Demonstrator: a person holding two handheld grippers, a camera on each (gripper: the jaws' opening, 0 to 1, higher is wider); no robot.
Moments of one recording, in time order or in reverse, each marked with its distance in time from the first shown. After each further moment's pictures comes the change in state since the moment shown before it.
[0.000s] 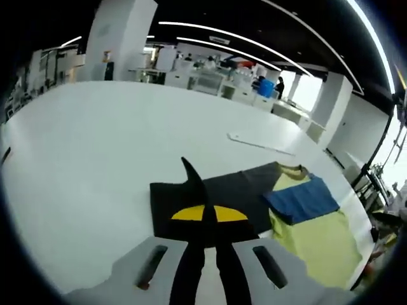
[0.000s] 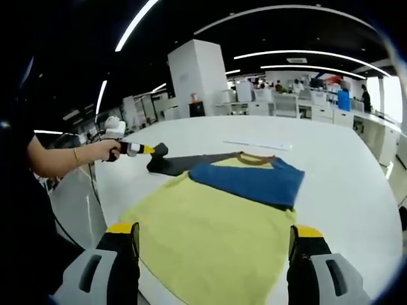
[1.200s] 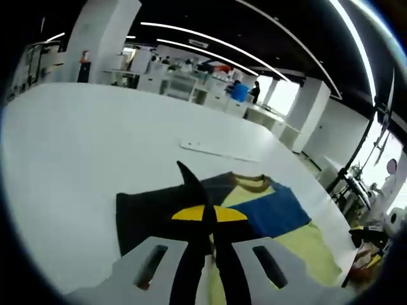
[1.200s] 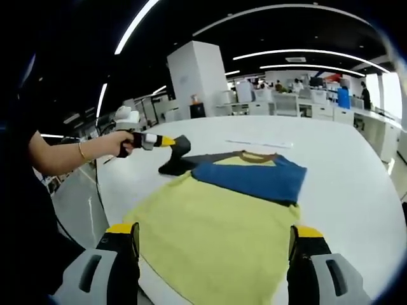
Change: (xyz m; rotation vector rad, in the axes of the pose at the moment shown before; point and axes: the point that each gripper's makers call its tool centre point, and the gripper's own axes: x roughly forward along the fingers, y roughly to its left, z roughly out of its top) left arm 0.028 -0.100 0.015 -0.002 -0.025 -0.181; right arm 0.000 0.005 -0.007 0.025 -0.014 0.011
